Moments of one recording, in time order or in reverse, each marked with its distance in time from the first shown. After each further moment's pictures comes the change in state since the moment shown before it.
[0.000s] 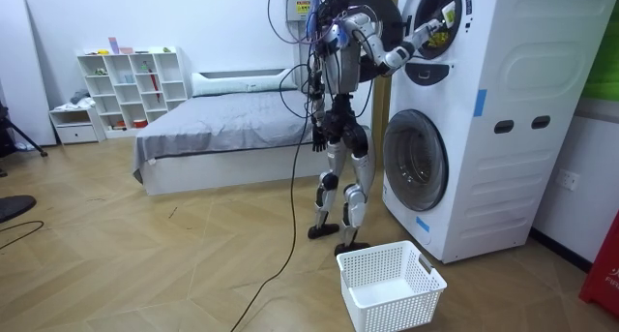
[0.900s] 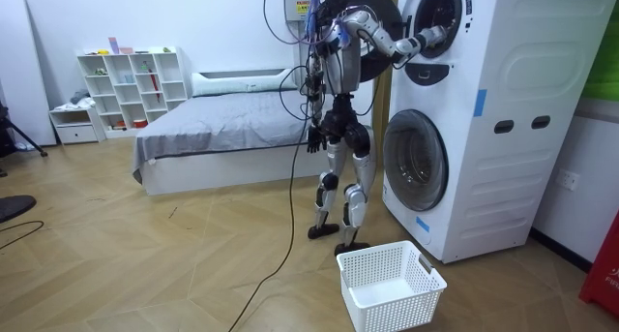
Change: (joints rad) left arm -0.001 0.030 0.034 -0.035 0.025 0.097 -0.009; right arm -0.271 -0.103 0.119 0.522 -0.390 0.105 0.304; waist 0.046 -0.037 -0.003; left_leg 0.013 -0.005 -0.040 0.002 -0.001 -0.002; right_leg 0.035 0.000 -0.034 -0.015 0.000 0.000
